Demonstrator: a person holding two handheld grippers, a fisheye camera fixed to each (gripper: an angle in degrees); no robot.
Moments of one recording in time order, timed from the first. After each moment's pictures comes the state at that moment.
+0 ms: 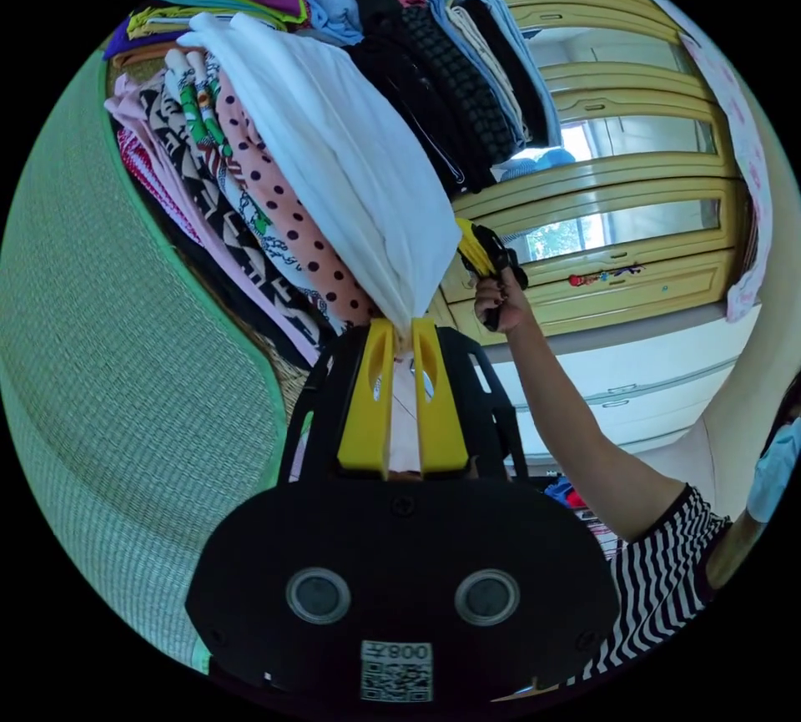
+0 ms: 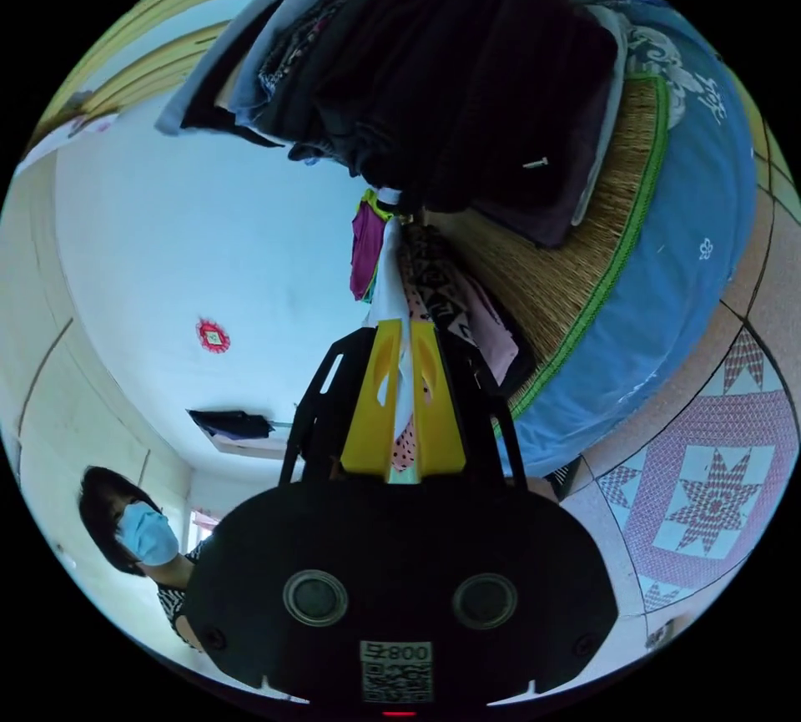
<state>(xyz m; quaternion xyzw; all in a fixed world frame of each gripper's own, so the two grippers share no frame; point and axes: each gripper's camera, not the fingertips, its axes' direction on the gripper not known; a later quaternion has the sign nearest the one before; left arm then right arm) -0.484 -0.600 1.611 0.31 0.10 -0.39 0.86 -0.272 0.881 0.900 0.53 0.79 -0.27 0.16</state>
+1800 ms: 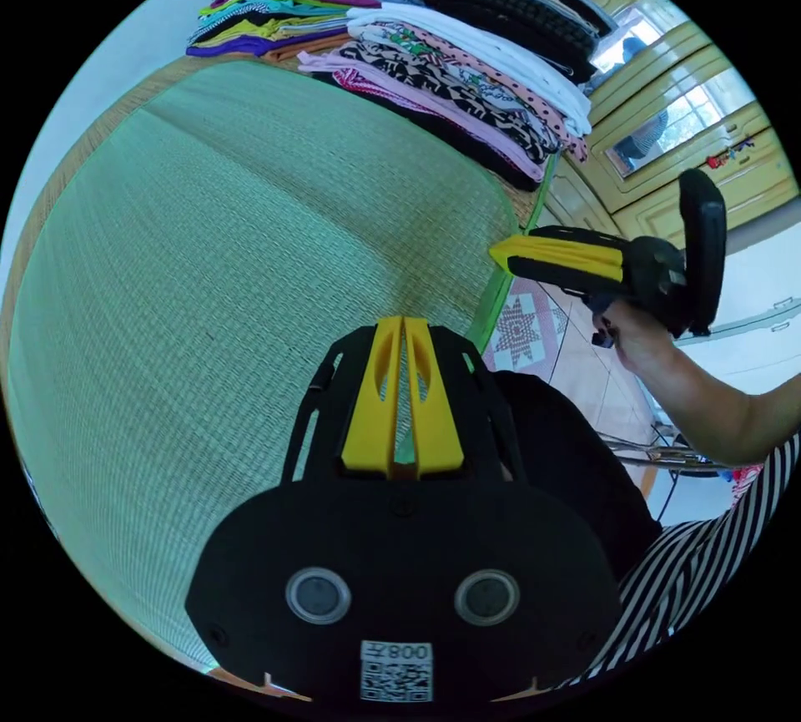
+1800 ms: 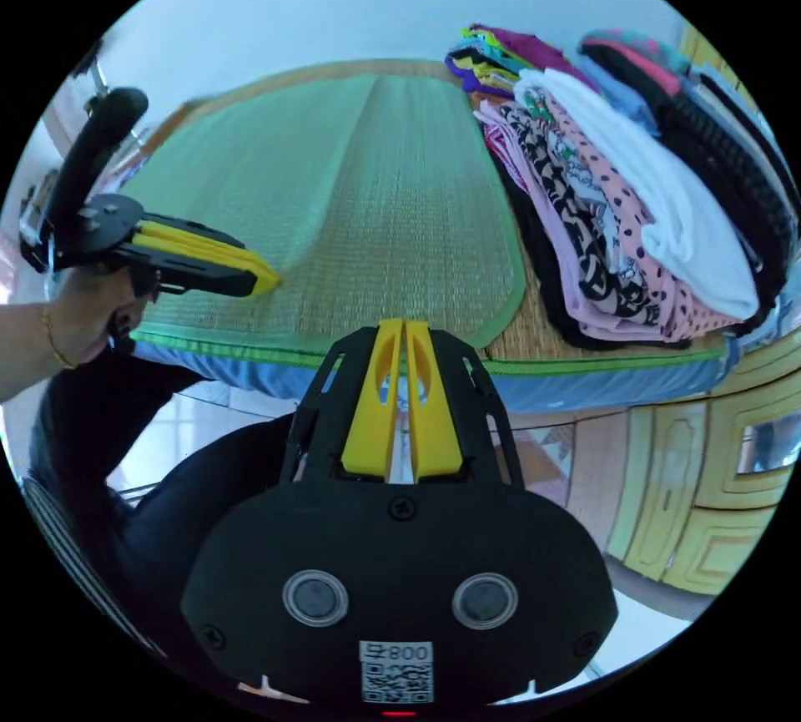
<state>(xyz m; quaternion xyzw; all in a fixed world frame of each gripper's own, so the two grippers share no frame) -0.347 -0.392 1.672 0.12 -0.19 -0.41 0.88 0.247 0.437 0.514 0.19 0.94 0.11 -0.25</state>
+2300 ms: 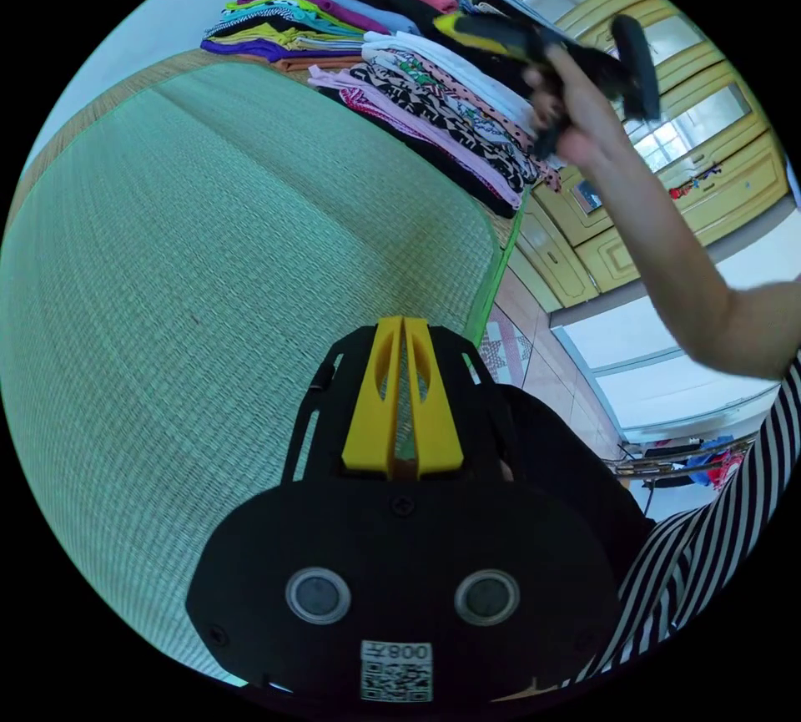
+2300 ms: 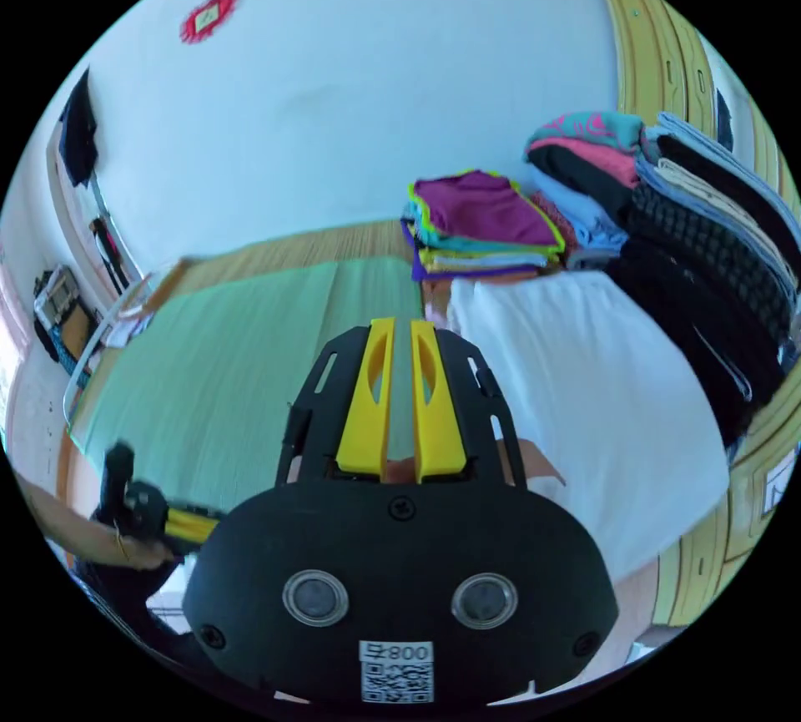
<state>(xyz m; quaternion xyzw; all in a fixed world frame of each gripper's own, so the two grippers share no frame) -0.288 -0.304 1.661 0.21 -0.14 -0.40 0.88 0.171 0.264 0.584 0.19 0.94 -0.11 -0.27</state>
